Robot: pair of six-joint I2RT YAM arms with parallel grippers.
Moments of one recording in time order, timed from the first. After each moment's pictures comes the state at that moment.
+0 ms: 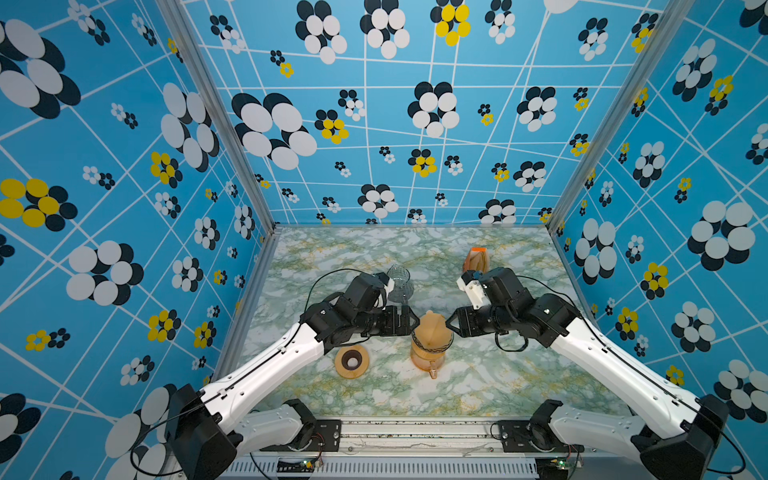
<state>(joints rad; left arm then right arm) -0.71 1.14 0.98 -0.60 0.31 -0.71 0.69 1.13 1.11 -0.89 -0.18 0.46</state>
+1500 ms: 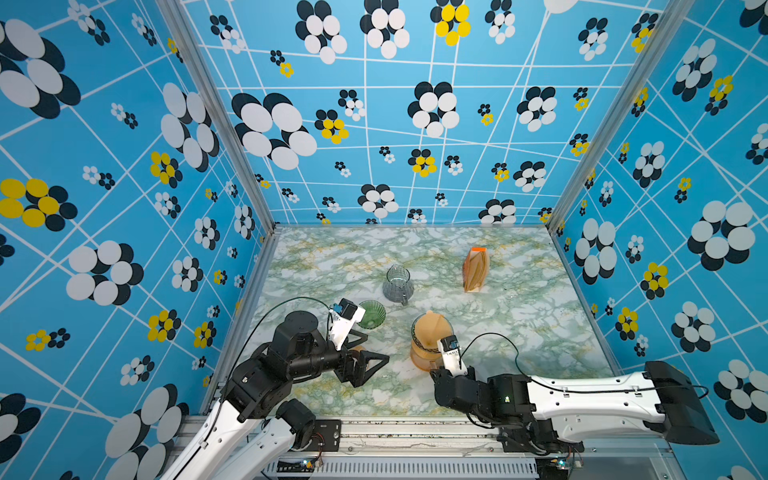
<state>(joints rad) -0.60 0.58 0.80 -0.73 0.54 -0.29 1.45 1.16 0.64 -0.46 0.60 0.98</state>
